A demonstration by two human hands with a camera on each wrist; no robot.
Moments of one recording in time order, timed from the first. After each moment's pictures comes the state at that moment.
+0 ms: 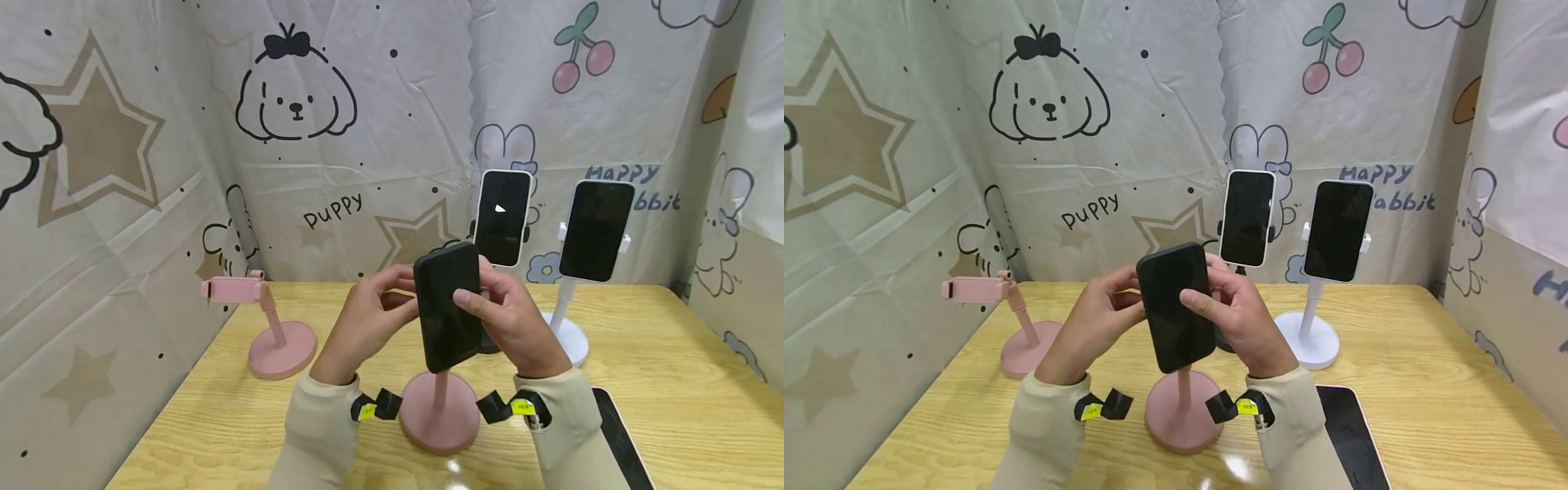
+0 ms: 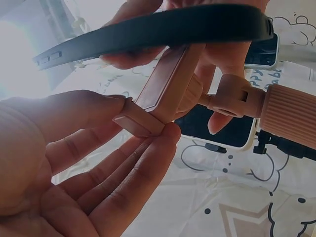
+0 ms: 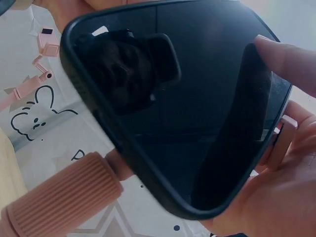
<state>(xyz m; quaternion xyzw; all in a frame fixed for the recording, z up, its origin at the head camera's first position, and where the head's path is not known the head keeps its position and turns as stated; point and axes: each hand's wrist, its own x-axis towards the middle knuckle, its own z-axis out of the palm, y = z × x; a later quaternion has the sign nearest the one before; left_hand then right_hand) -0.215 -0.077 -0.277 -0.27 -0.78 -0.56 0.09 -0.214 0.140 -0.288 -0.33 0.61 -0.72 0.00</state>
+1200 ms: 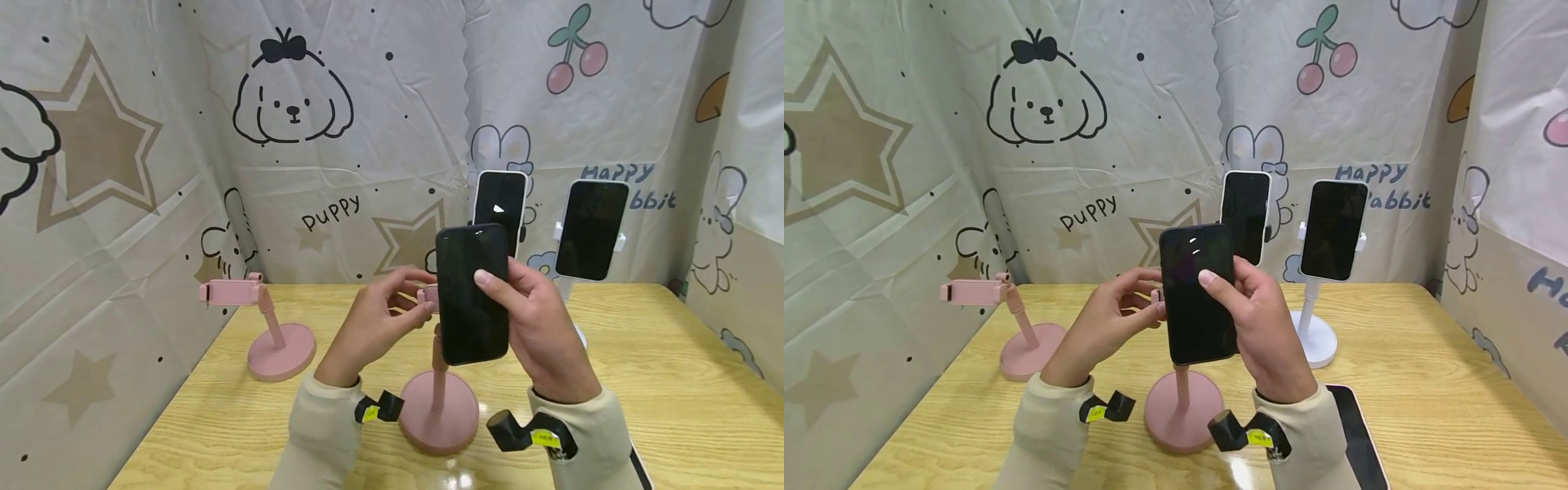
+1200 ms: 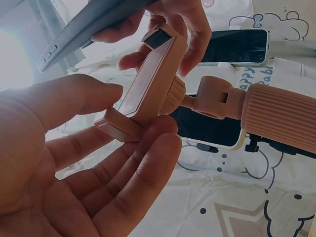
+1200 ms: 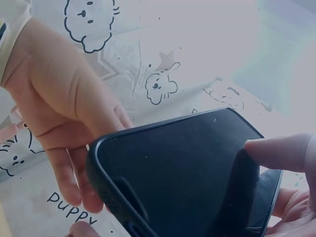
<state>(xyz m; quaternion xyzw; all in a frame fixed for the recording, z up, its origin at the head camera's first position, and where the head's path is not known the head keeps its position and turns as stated) -0.218 -0.069 -0.284 -0.29 -0.80 -0.52 0.08 -0.174 0.141 -0.260 -0.21 0.62 -0.76 -0.04</state>
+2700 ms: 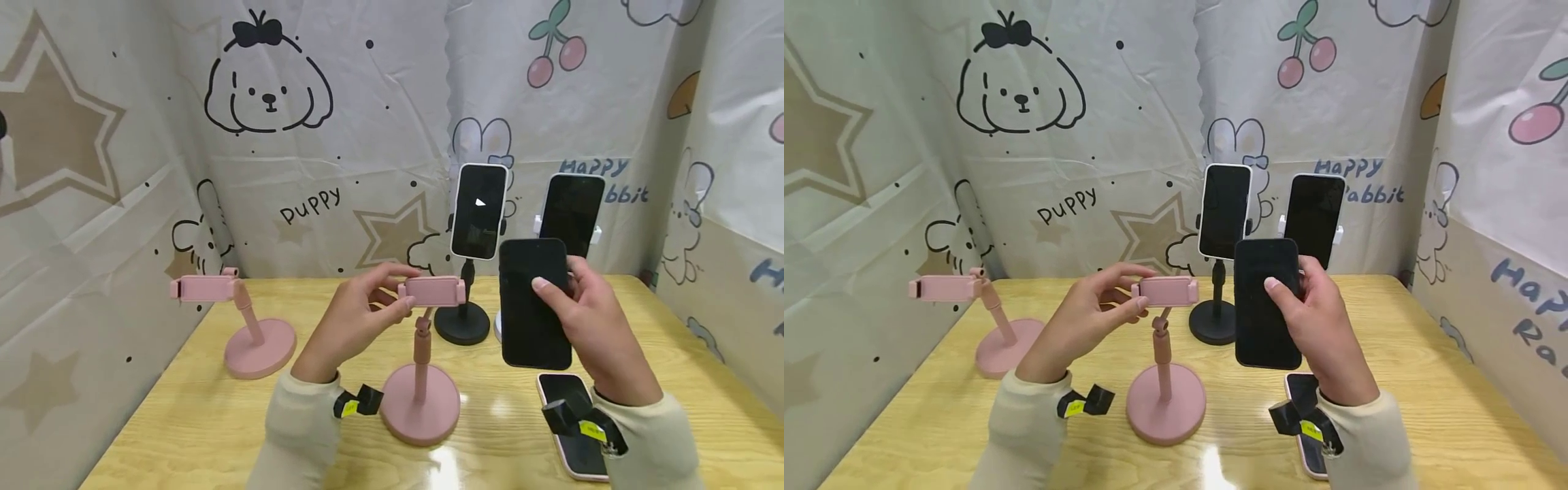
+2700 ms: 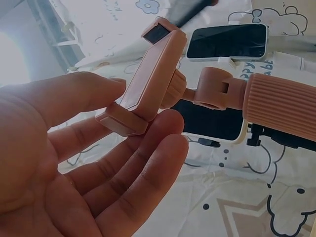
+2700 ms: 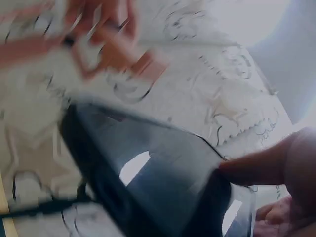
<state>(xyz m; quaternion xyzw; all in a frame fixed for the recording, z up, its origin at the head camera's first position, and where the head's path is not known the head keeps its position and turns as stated) -0.220 -0.069 -0.282 -0.30 -0.81 -0.51 0.07 -0.170 0.224 -0.275 -0.06 0.79 -0.60 -0.11</state>
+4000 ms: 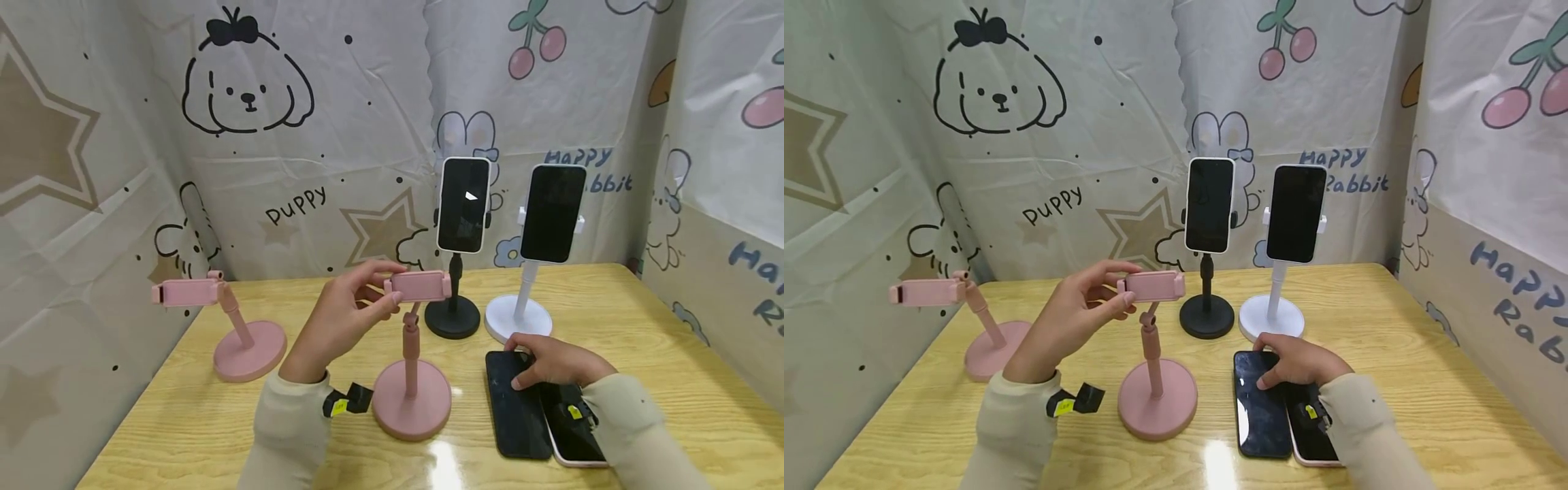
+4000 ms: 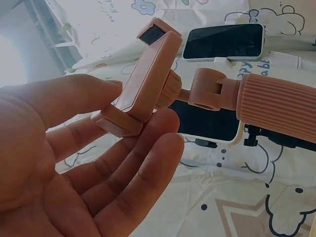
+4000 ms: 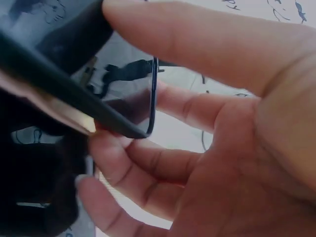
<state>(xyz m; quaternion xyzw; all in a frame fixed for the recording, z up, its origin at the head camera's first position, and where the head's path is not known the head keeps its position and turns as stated) -0.223 -0.066 -0.281 -0.29 -0.81 -0.51 0.07 -0.230 0.277 -0.385 -0.10 0.92 -0.33 0.21</state>
